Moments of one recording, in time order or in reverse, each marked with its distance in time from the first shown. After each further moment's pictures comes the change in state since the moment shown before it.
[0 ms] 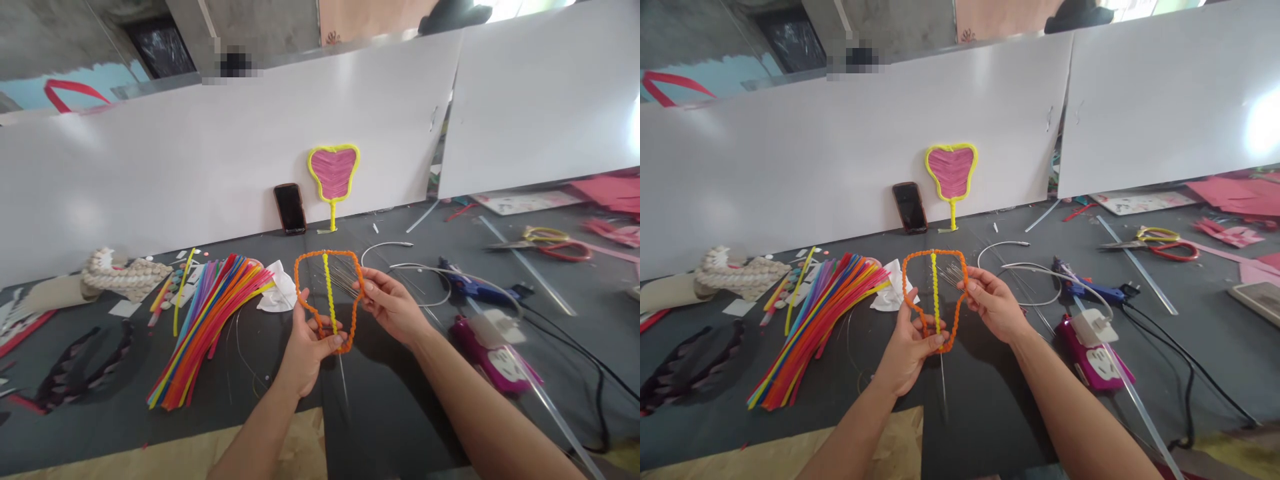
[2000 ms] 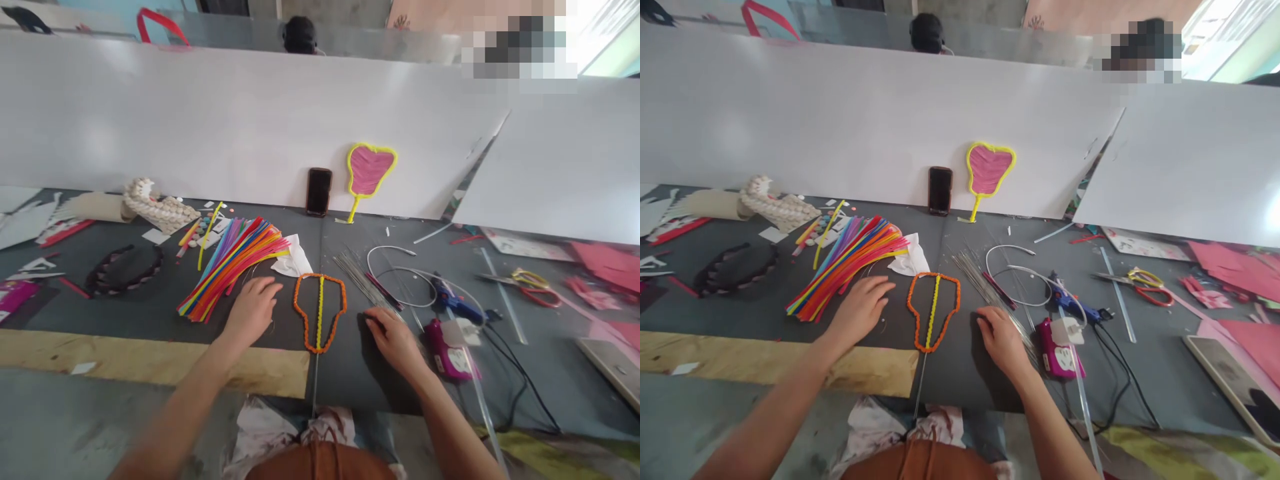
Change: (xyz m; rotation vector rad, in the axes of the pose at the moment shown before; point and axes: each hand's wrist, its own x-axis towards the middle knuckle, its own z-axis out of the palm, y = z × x) left_hand -0.039 0.031 -0.102 1.747 0.189 0.525; right_hand -0.071 0.015 -0.041 -1.479 -0.093 -0.348
